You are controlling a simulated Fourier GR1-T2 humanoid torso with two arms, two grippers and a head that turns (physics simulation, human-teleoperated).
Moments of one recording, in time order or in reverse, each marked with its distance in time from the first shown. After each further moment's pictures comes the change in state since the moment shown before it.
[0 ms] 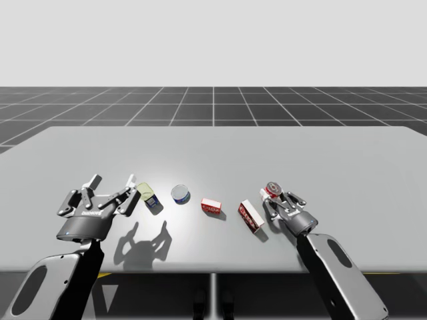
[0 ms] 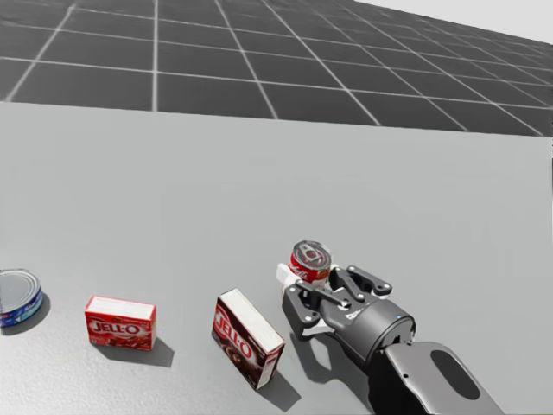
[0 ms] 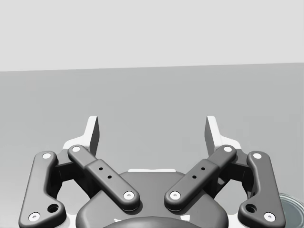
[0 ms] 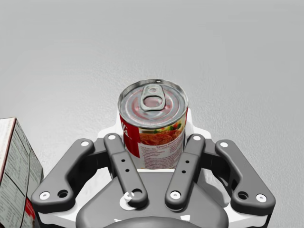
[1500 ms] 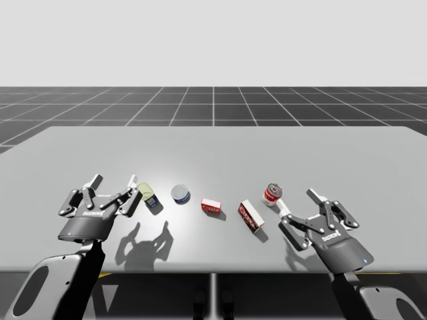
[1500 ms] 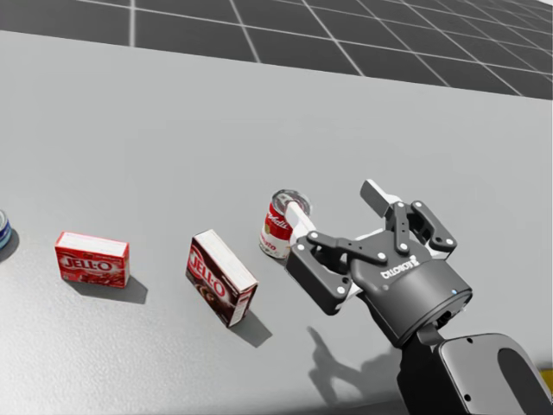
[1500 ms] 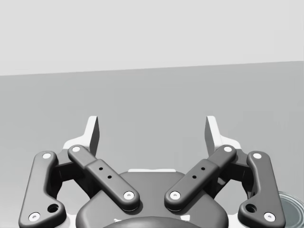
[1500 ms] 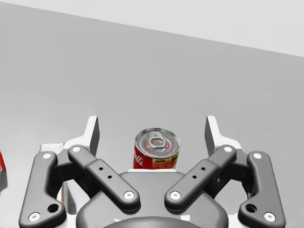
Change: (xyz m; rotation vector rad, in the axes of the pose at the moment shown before) left arm 0.000 -0.003 0.001 -0.008 -0.005 -0.018; right arm 0.057 0.034 0.085 -0.093 -0.175 0.145
